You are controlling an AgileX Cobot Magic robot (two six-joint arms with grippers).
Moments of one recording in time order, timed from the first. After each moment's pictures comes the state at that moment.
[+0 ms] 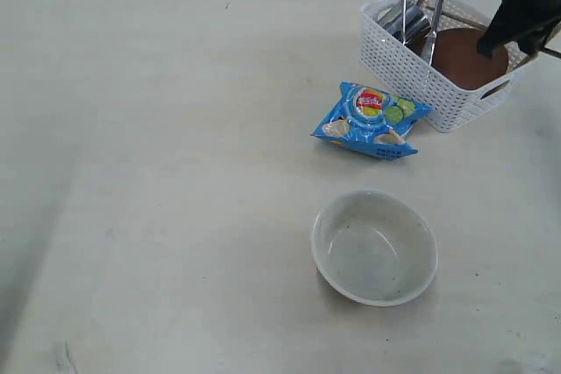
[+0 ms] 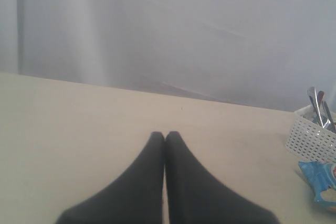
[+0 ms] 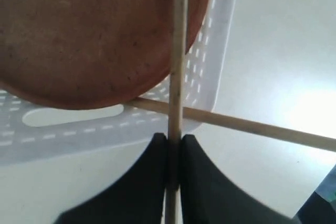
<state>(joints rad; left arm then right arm) -0.21 0.00 0.00 0.04 0.14 -0.29 0.15 2.02 -1.57 -0.46 1.14 -0.32</state>
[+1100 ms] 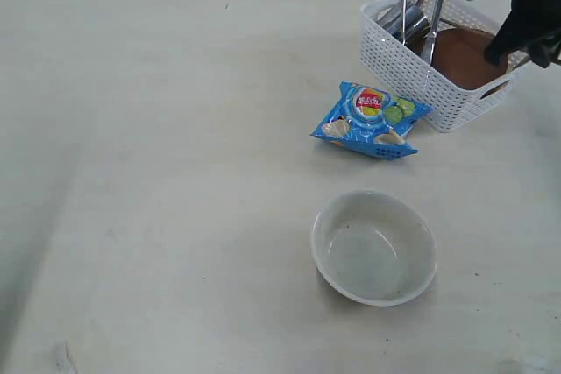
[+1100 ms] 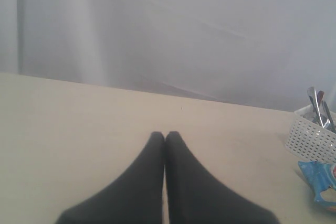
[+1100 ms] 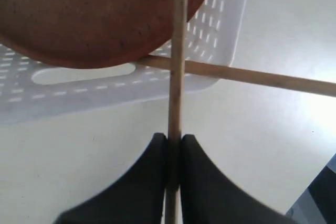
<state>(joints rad) -0.21 0.00 0.00 0.04 0.14 -0.29 0.15 1.98 -1.53 -0.47 1.20 -0.27</state>
